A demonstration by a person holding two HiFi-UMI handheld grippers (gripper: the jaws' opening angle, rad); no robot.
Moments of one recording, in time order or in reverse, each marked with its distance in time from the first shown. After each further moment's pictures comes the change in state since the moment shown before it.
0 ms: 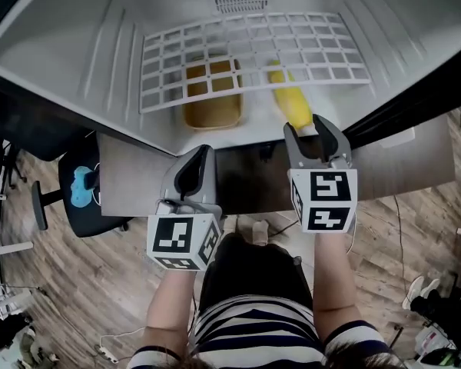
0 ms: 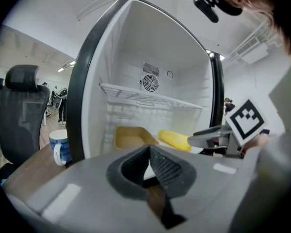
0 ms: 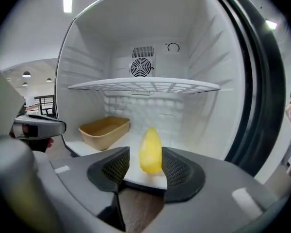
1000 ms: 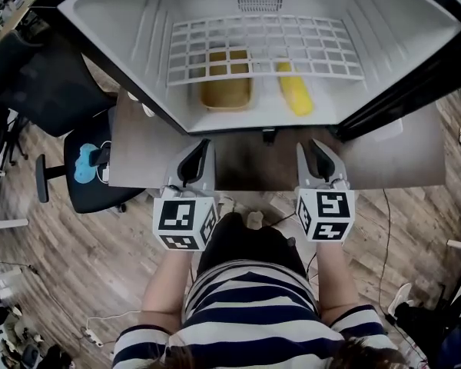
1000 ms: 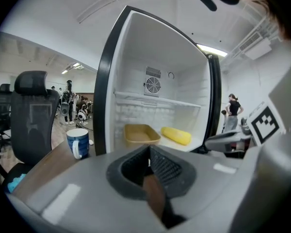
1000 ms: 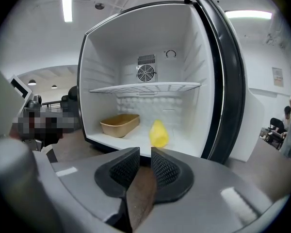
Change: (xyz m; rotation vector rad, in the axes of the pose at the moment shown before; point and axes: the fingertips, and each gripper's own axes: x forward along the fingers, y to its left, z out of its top) left arm -0.047 0.005 -0.005 0.009 0.028 0.058; right arm -0.065 0.017 -0.033 0.040 -0.019 0.075
